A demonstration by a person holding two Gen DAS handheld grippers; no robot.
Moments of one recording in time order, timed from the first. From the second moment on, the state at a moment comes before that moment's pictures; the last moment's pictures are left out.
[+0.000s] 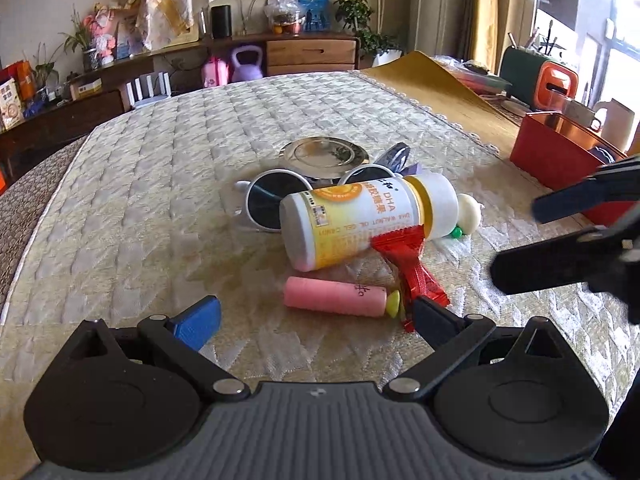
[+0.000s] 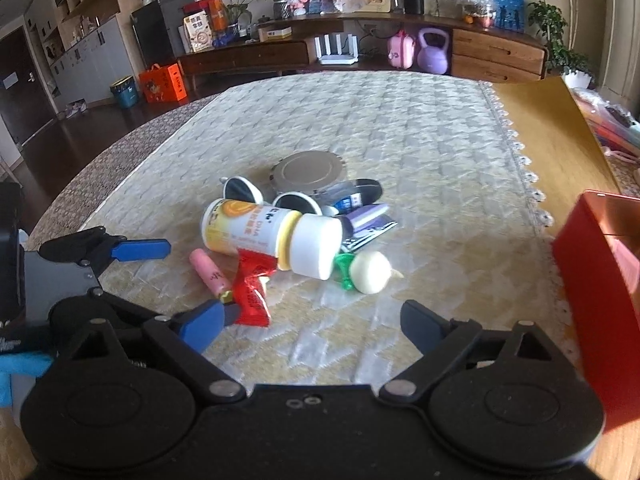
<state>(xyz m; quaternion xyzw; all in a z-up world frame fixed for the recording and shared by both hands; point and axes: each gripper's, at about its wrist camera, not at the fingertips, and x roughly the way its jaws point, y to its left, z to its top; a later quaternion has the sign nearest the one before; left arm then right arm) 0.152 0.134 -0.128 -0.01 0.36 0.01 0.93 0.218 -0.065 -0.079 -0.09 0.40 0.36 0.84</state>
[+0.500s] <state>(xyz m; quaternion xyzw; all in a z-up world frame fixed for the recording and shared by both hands) 0.145 0.129 -0.129 0.01 0.33 -0.03 0.94 0.233 -0.027 -0.098 -0.06 0.44 0.38 0.81</state>
